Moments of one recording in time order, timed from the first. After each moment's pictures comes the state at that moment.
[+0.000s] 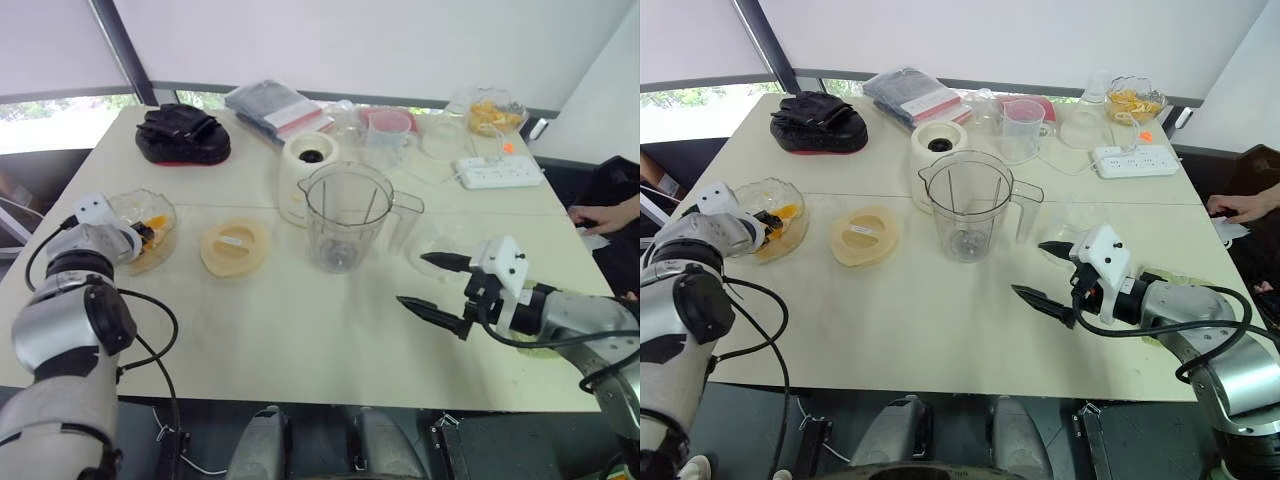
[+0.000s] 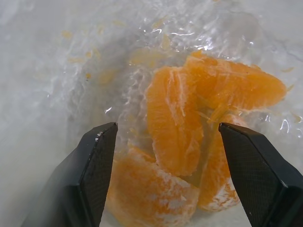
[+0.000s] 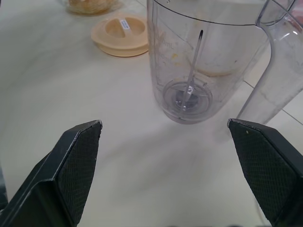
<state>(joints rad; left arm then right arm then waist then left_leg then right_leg) -1.08 0.65 0.47 1.33 -0.25 0.55 0.09 -0.01 -0.81 -0.19 -0.58 0.55 0.63 0.77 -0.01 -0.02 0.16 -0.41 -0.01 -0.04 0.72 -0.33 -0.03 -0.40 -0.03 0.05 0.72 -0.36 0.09</state>
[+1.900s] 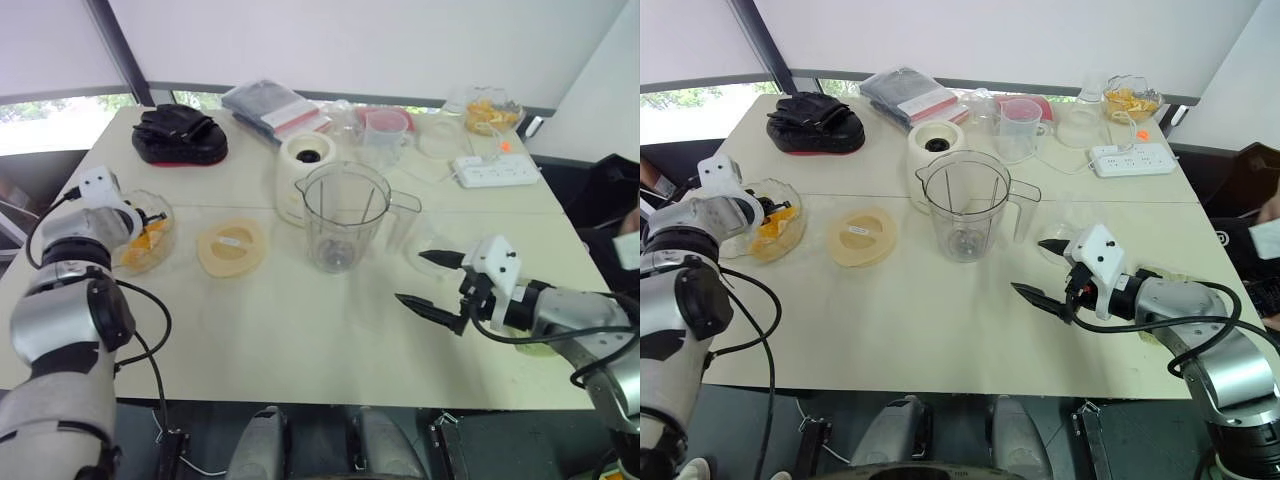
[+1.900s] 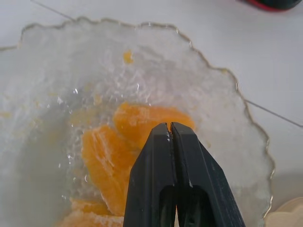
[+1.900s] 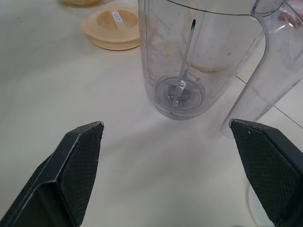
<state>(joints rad) -1.11 0.67 0.38 1.25 -0.19 0.57 -0.16 -0.05 -0.80 -0.12 -0.53 0.49 0.59 0.78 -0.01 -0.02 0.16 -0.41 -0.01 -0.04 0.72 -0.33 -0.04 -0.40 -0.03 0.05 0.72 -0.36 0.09</state>
